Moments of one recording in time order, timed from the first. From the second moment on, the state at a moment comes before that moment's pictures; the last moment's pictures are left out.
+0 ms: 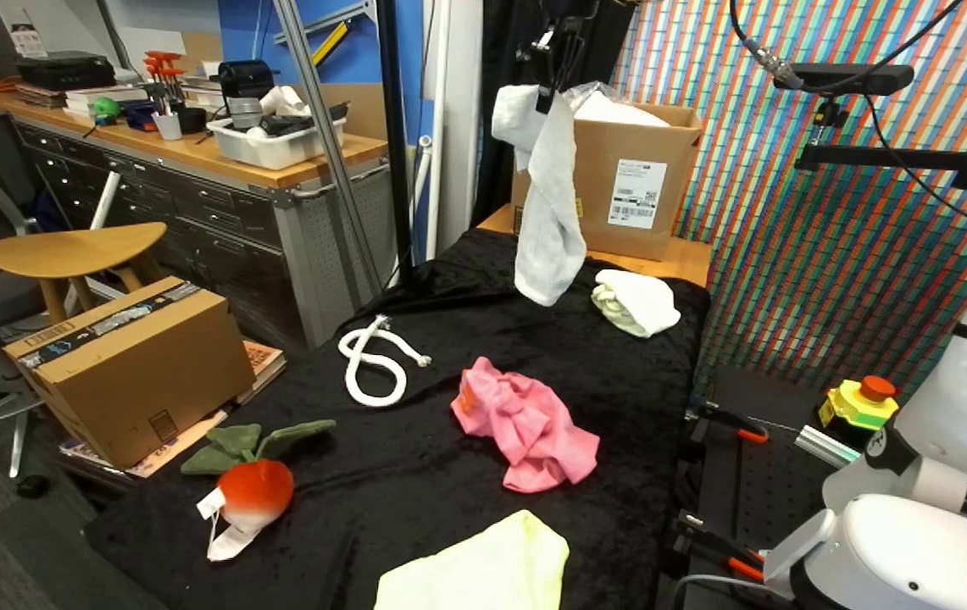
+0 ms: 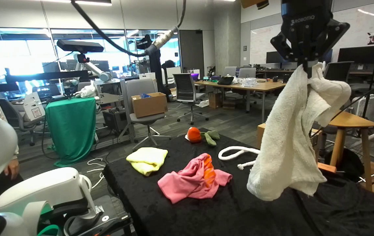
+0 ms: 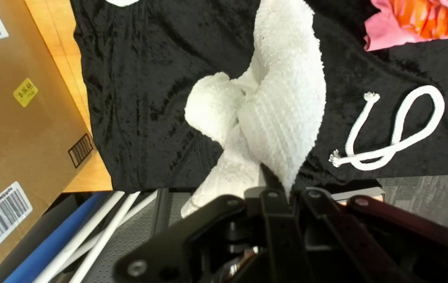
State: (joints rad) arm -0.14 -0.06 -0.10 -1.85 -0.03 1.98 -0.22
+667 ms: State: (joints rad) arm -0.06 -0.27 -0.07 -2.14 -0.01 2.11 -0.19
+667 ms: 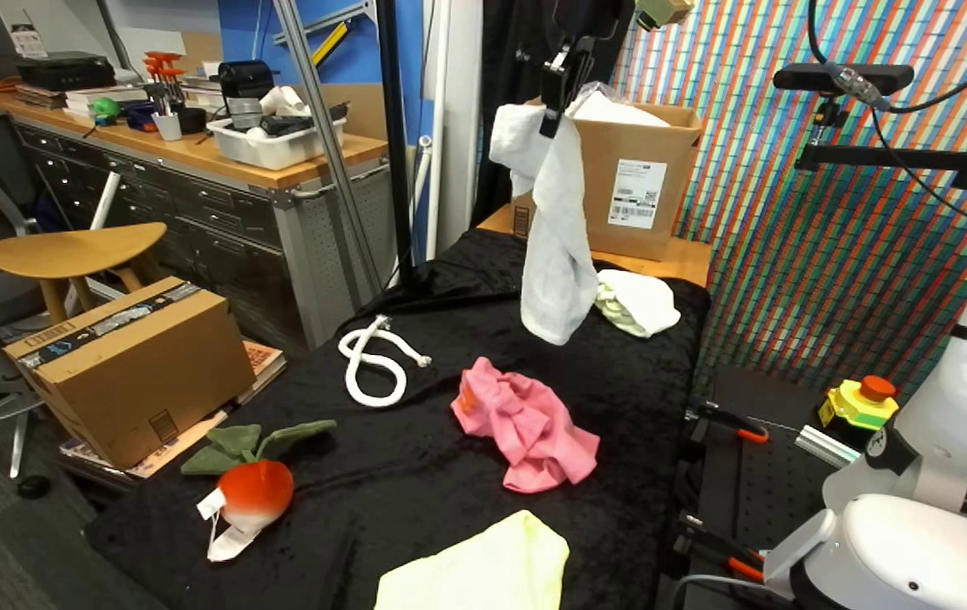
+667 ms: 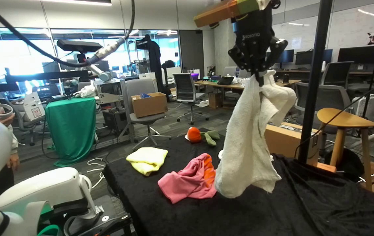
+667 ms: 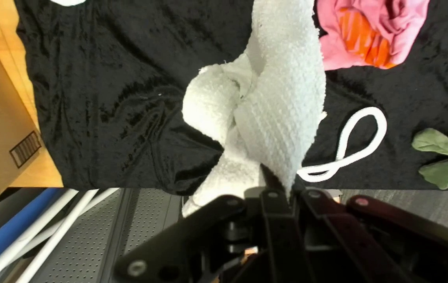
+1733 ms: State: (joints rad) arm 0.11 -0.38 0.06 -2.32 0.04 2.02 -0.17
